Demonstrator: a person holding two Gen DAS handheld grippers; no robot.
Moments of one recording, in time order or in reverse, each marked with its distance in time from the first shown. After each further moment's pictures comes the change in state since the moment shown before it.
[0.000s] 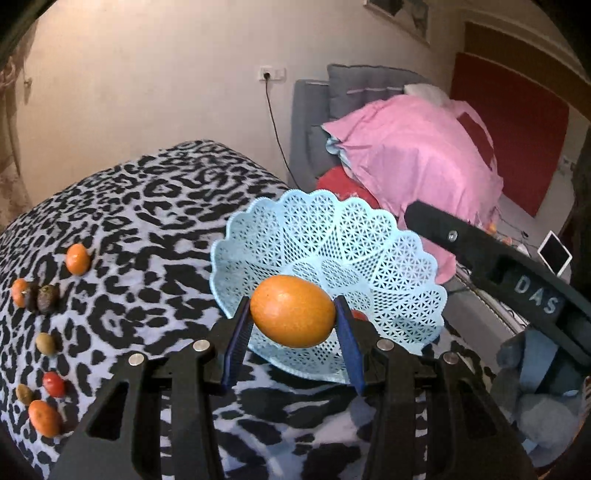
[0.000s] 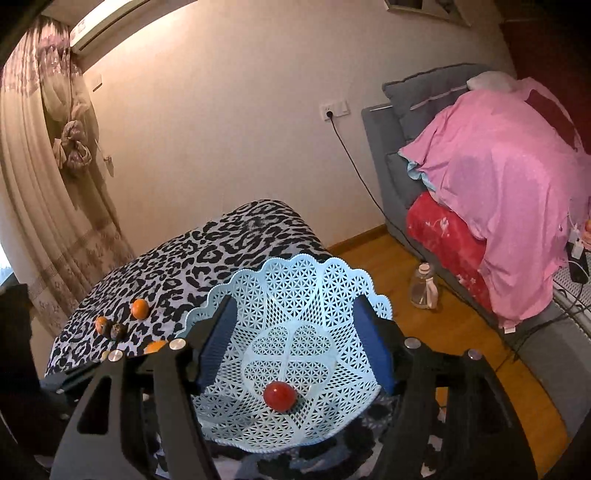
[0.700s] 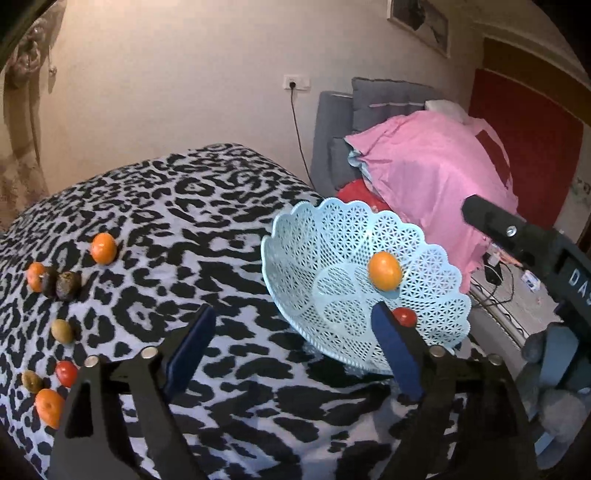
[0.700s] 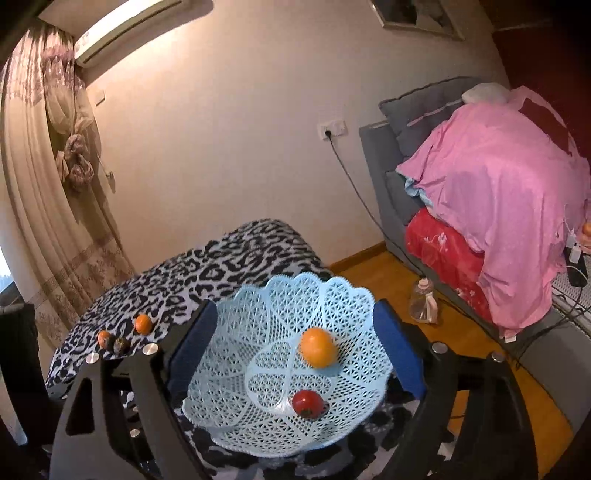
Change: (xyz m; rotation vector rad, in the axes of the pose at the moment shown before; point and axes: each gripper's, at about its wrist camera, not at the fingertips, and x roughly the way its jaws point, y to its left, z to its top) left arm -0.015 0.030 -0.009 -0.061 -0.059 0.068; right arm -0.012 0.003 0.000 0.005 -0.093 -0.003
